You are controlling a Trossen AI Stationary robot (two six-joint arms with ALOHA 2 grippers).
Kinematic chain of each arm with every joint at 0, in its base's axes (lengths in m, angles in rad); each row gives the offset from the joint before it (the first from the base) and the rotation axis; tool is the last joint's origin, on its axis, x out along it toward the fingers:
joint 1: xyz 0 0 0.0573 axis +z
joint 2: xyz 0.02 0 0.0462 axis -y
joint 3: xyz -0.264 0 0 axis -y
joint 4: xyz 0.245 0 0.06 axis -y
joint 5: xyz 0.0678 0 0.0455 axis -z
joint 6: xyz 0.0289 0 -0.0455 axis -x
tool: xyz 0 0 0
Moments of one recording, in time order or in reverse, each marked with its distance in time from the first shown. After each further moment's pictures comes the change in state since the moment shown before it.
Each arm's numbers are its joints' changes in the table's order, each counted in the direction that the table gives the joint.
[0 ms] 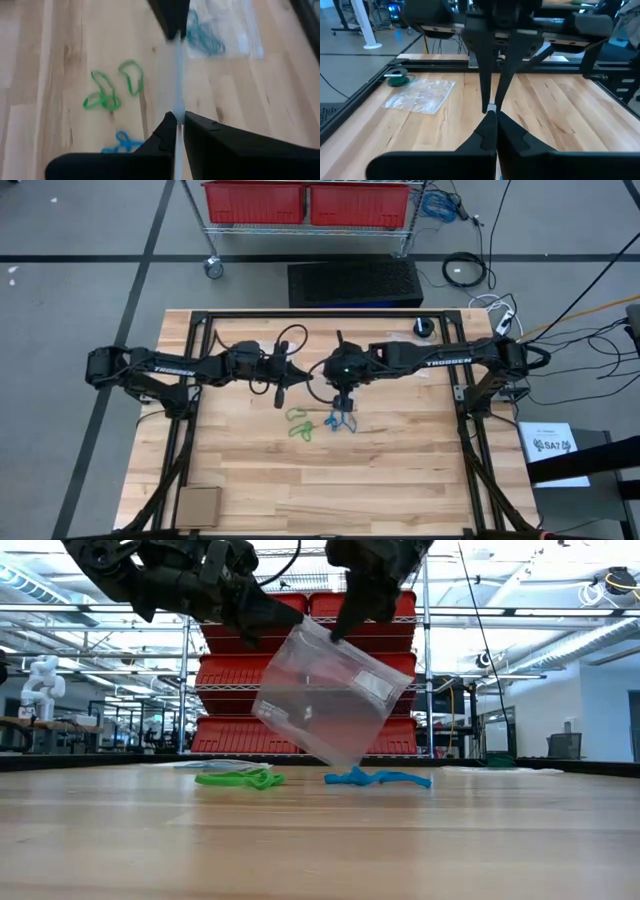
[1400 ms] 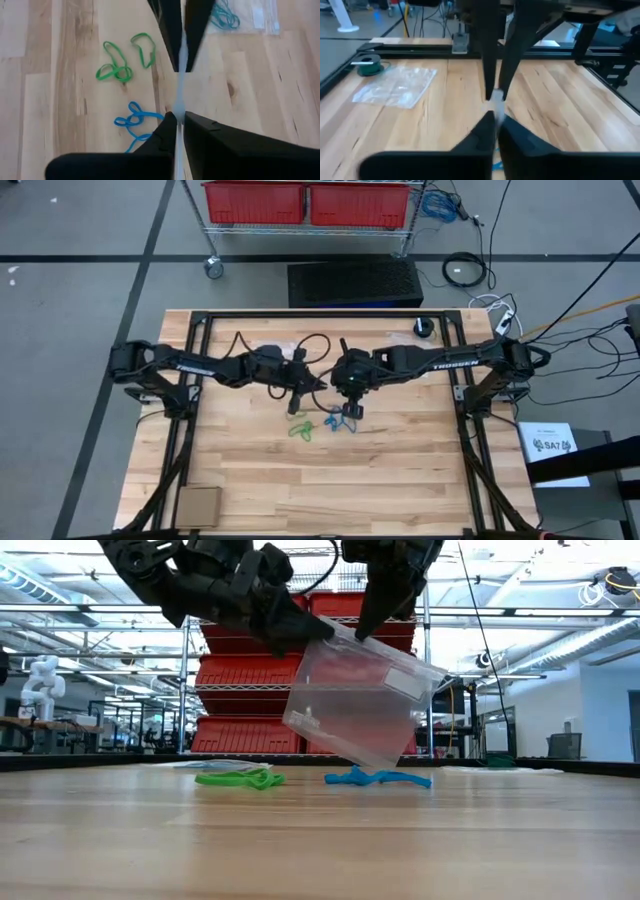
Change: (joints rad) left arm -0.046 -0.199 0.141 -0.036 0.024 -0.002; right arm 0.050 0.035 -0.003 -0.094 -0.005 -0.019
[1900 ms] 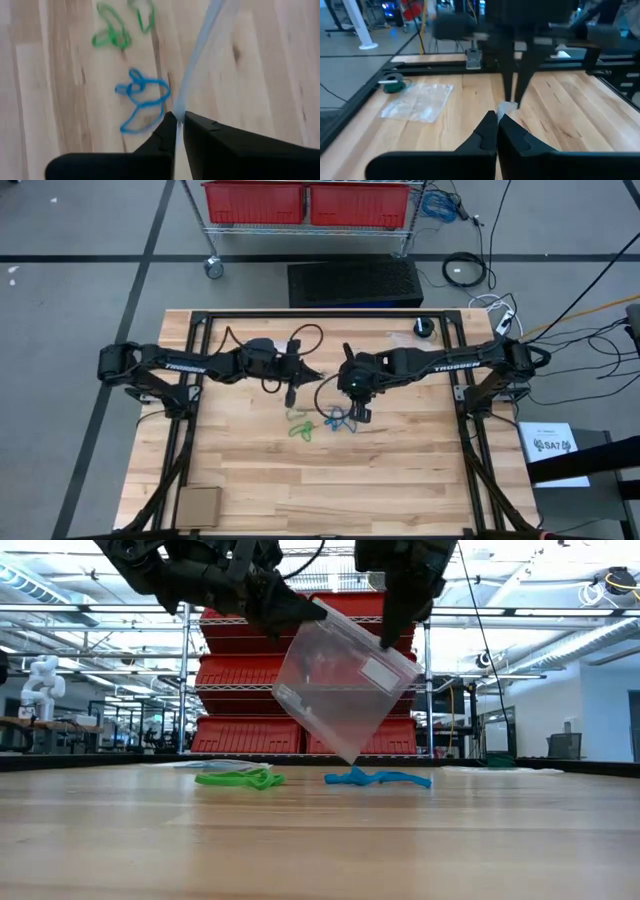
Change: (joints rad) left arm 0.040 0.099 0.000 -0.039 -0.020 -0.044; right arm 0.032 0.000 0.003 -0.174 0.003 -0.075
